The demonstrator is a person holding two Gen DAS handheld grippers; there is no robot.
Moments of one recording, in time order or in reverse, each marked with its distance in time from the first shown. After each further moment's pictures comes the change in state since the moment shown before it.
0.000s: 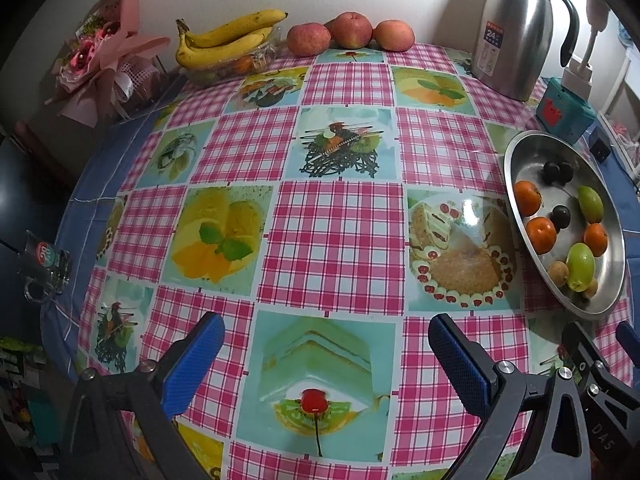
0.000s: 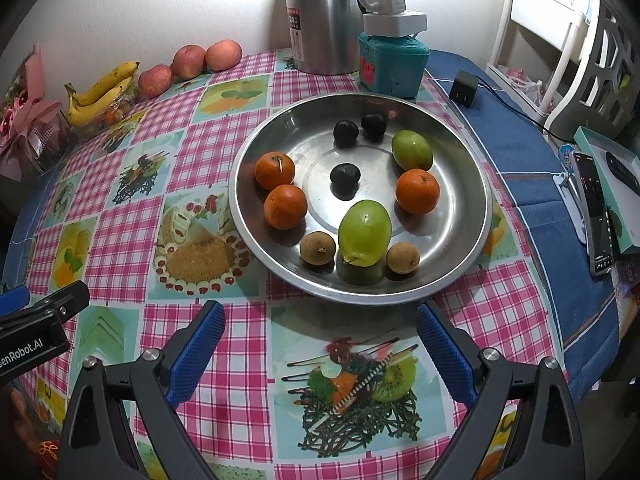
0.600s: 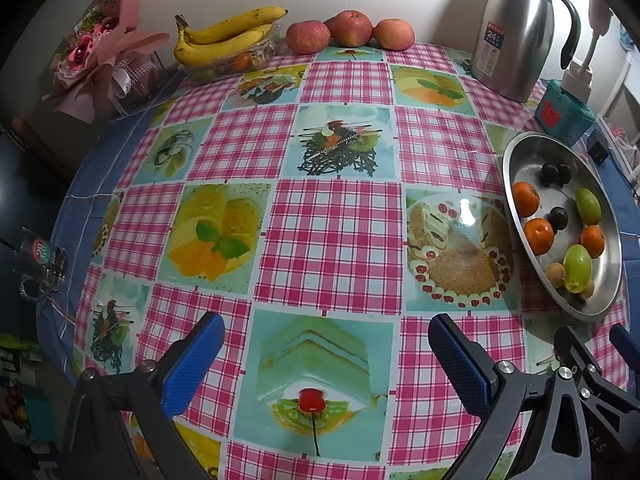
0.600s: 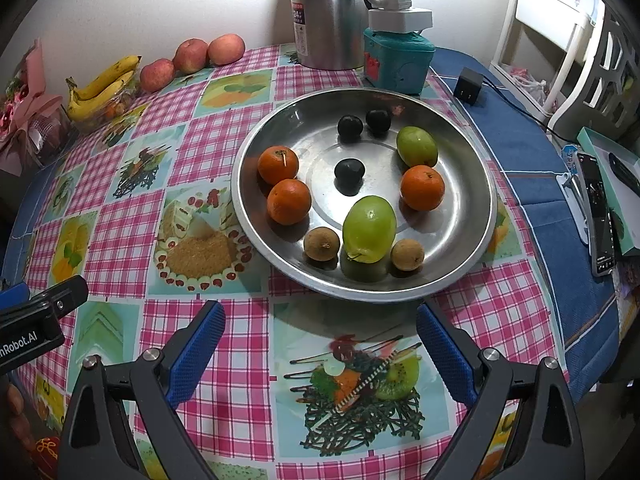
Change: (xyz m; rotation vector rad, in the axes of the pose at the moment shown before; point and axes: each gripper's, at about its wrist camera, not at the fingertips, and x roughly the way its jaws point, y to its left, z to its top) left arm 0.001 0.001 0.001 -0.008 0.009 -0.018; right arm 0.002 0.004 0.000 -0.011 0.016 0.001
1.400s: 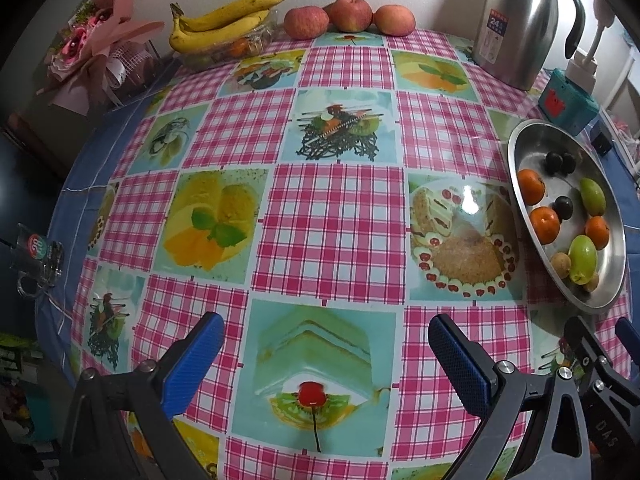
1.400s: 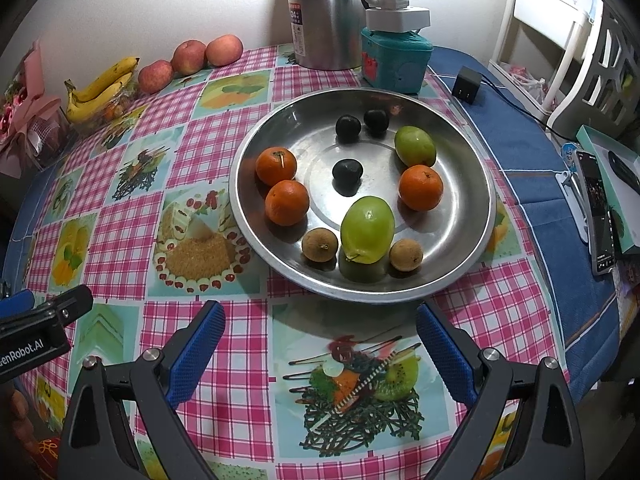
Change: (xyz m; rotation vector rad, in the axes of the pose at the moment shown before) left arm 0.009 0.003 -0.002 0.010 0.051 -0.001; right arm 0.001 -0.001 0.000 0.009 -0.001 -0.001
